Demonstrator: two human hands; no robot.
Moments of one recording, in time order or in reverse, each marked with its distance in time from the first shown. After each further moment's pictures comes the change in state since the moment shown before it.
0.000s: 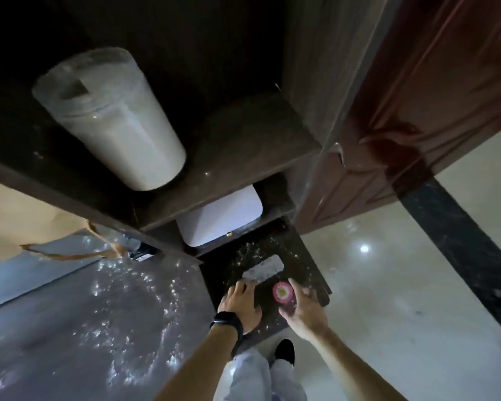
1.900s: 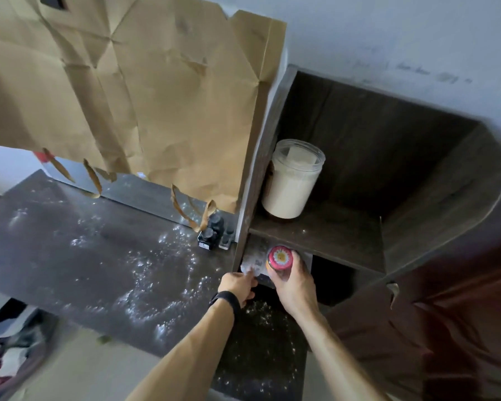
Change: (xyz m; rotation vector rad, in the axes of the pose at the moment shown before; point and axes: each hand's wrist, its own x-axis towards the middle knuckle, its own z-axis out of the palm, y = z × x) left_hand -0.060 0.022 -0.129 -1.768 0.574 -0.577; right_hand -0.005 -0.196 -0.132 -0.152 0.229 -0.840
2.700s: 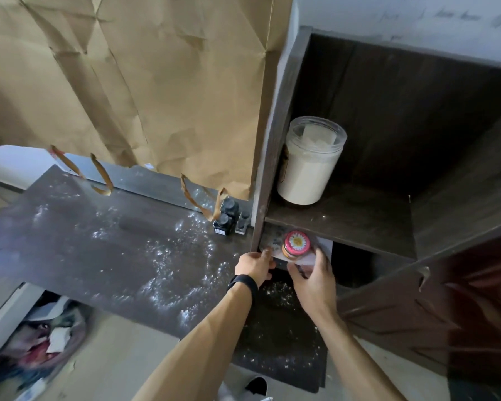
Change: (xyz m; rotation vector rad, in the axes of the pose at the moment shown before) left_hand 0.012 0.008 -0.005 0.132 0.018 0.092; right_hand -0.023 0.004 0.013 0.141 0.069 0.116
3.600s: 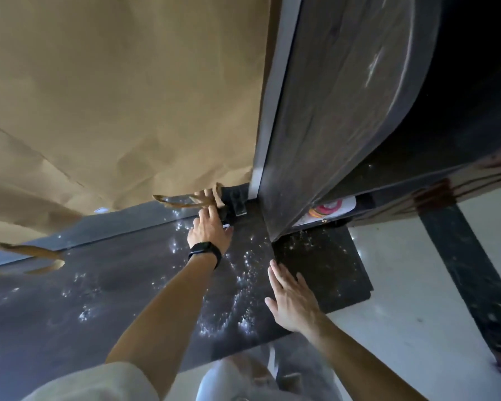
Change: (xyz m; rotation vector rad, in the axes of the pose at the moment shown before) left_hand 0.160 0.032 -0.133 1.237 -0.077 0.587; right_hand -0.082 -0.028 0.189 -0.565 -0.554 0.165
